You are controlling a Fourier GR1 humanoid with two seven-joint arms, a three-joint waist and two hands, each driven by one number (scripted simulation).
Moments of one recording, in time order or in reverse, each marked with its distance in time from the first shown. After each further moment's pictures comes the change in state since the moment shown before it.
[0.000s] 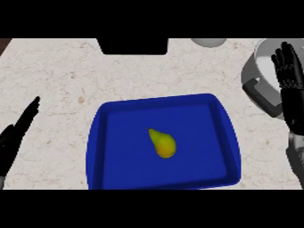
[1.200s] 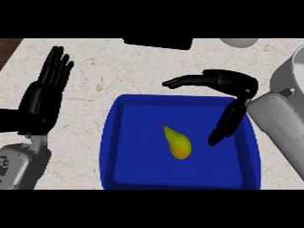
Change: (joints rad) left arm -0.314 -0.296 0.054 -0.072 0.226 0.048 -0.024; right arm -0.484 -0.063 0.412 0.384 -0.029 0.841 -0.327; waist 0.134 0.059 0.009
